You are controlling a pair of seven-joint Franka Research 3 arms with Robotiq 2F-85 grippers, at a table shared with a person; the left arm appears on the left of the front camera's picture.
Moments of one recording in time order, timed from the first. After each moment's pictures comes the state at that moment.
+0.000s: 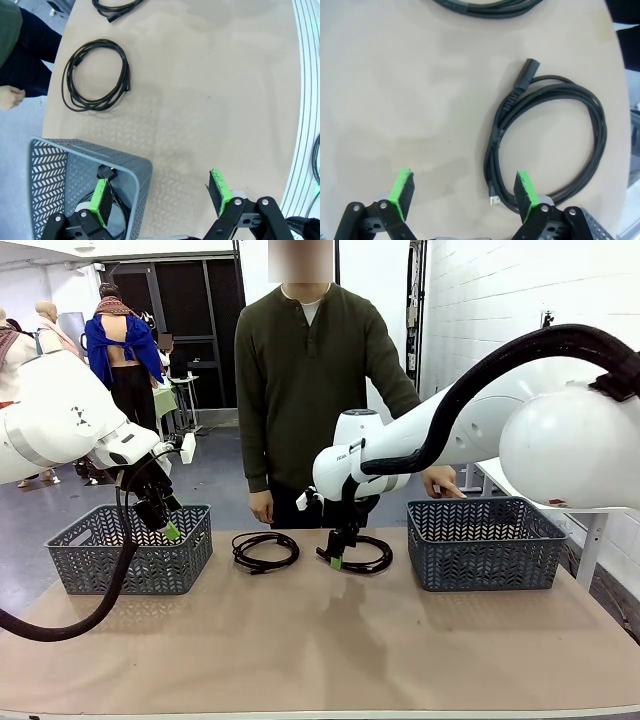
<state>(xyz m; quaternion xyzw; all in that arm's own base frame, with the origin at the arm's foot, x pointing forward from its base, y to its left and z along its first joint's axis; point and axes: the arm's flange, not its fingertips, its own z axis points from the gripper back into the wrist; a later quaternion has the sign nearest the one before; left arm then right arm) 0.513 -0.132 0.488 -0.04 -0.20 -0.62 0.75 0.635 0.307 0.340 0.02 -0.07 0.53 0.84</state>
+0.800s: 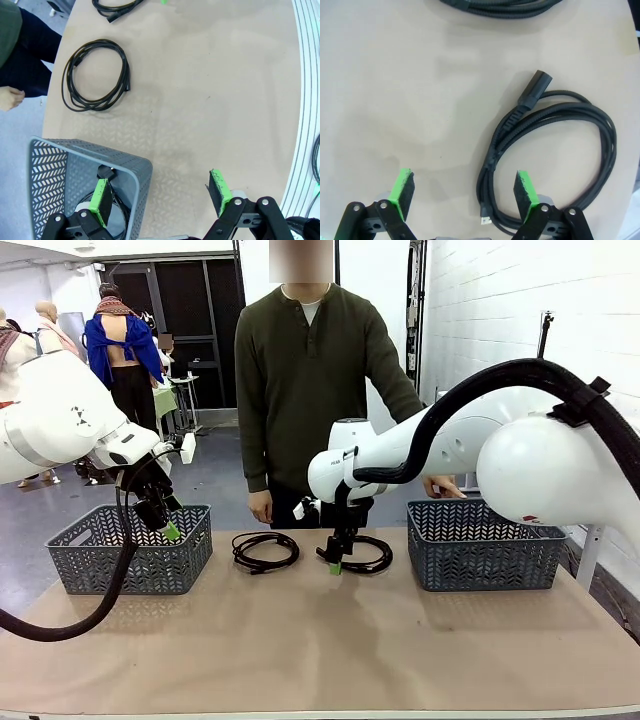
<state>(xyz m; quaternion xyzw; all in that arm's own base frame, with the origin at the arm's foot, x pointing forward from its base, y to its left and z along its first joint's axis) 0.513 -0.132 0.488 -0.04 -0.20 -0.62 0.75 0.659 0.315 0.318 0.03 -0.04 0.56 0.83</state>
